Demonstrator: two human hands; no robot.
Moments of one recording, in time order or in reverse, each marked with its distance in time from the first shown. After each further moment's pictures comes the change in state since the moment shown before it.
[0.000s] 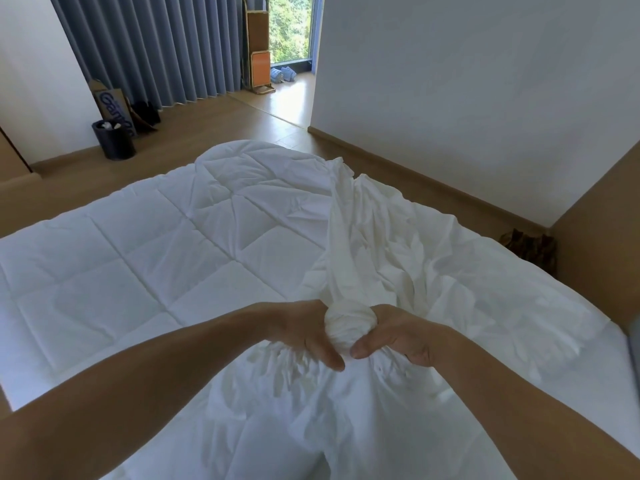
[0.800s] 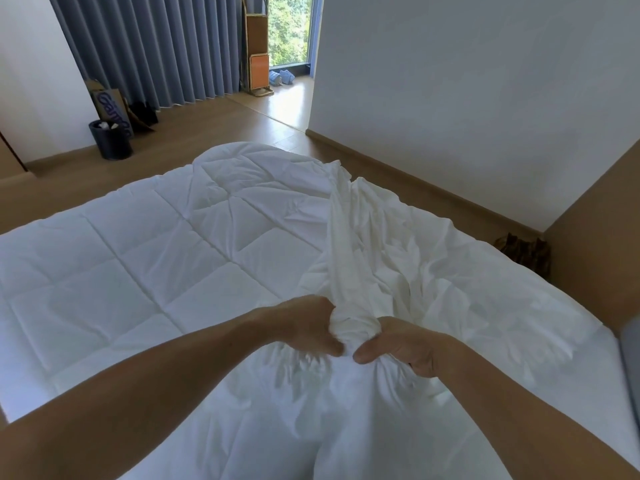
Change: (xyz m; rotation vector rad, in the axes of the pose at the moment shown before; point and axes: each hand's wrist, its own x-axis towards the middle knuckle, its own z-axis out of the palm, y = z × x) left_hand 0.012 0.004 0.007 0.329 0.200 0.044; right_hand -0.009 0.010 0.000 0.062 -0.018 0.108
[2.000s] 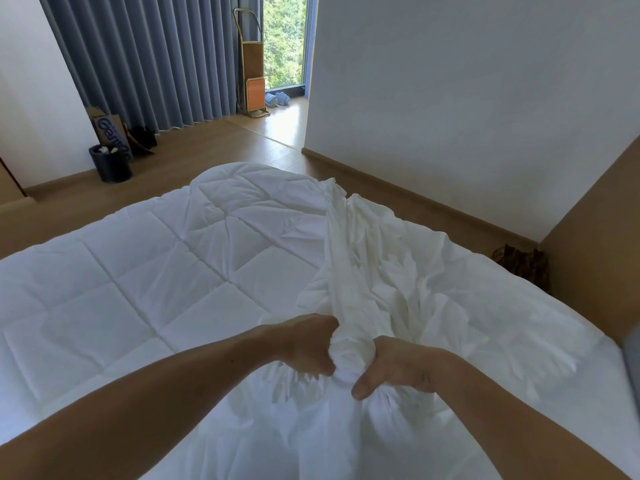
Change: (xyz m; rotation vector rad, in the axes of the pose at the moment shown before) left_hand 0.005 0.009 -0.005 0.083 -0.004 0.056; right_hand -0.003 -0.007 -0.004 -0.227 0.037 0.063
